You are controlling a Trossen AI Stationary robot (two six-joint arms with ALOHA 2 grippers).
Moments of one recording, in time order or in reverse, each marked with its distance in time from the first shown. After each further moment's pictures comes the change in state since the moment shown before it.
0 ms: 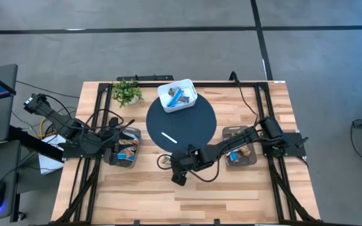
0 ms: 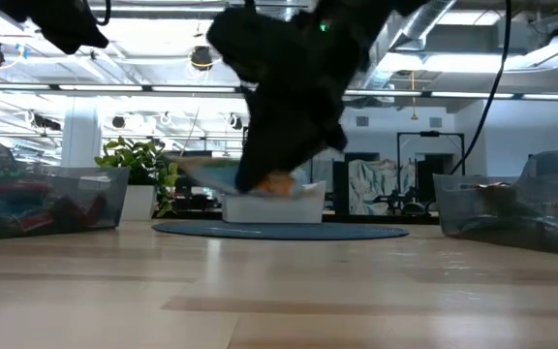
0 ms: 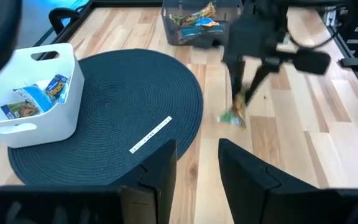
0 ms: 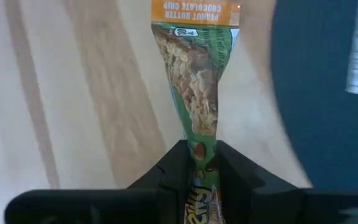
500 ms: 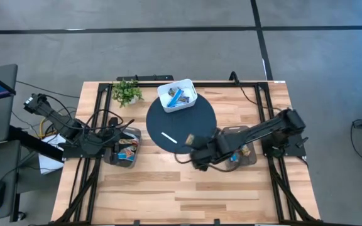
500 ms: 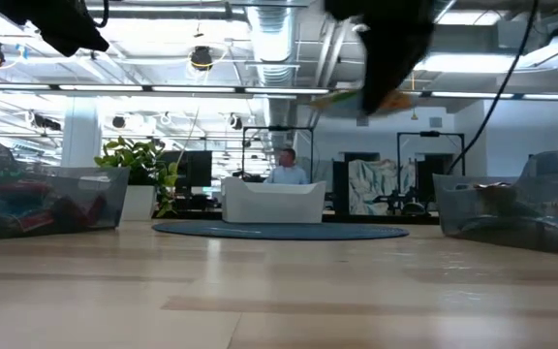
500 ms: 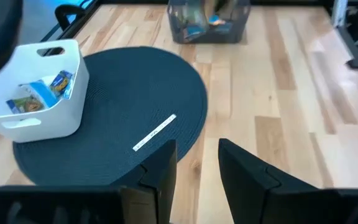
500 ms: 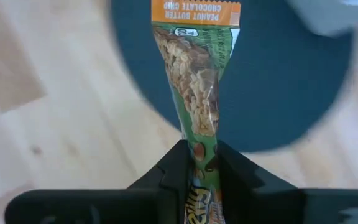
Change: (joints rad) left arm 0.000 0.008 -0.002 -0.009 -0.019 -0.028; right arm 0.022 -0.274 0.024 -0.647 0.216 0.123
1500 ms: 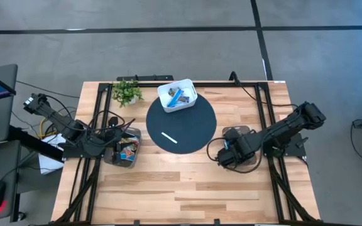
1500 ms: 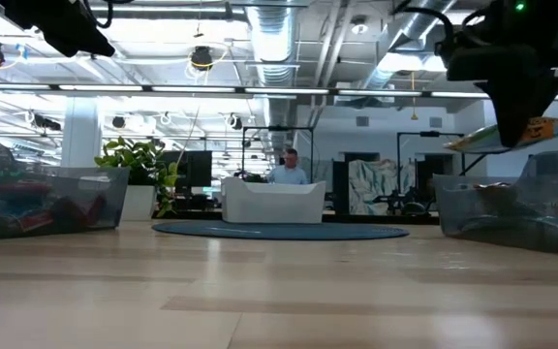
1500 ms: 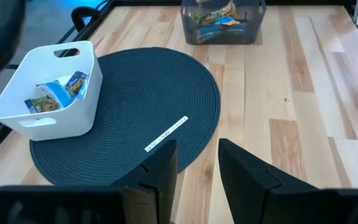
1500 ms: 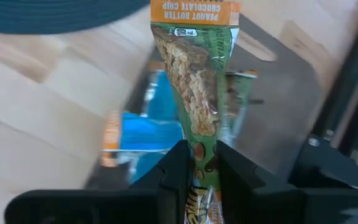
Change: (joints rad) left arm 0.001 0.028 0.000 0.005 -0.054 -0.007; right arm 0.066 -0.260 -0.413 -0.229 -0.128 0.690
